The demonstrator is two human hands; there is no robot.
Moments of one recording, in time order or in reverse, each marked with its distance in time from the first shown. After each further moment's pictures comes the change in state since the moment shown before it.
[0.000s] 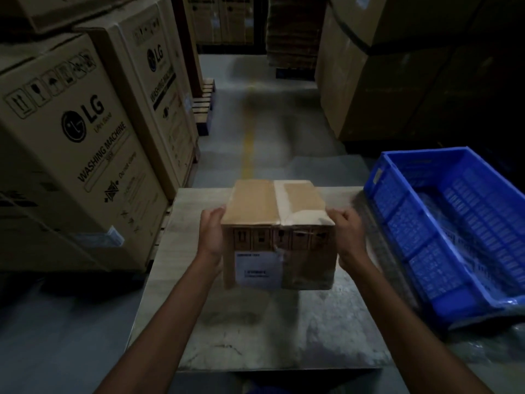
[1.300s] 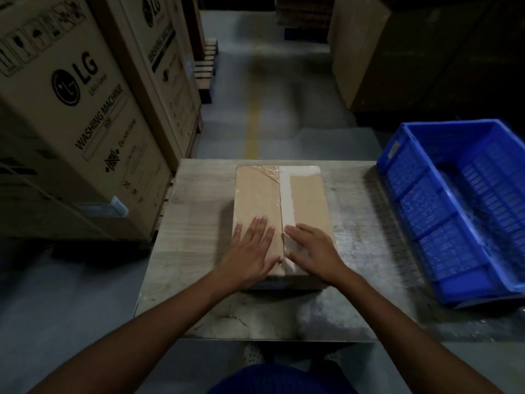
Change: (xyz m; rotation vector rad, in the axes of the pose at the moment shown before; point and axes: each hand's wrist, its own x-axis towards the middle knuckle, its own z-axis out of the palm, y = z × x) left_hand -0.020 -0.113 -0.024 1.714 -0.649 0.658; right_hand -0.030 0.088 0.022 -0.947 -0.689 -0.452
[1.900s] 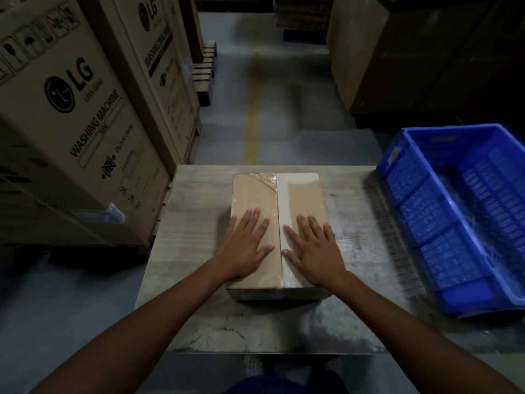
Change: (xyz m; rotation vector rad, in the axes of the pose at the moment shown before) left_hand 0.040 -0.025 -0.015 -0.087 -0.073 -0.094; right_hand 0.024 0.011 0.004 -0.421 0.011 0.066
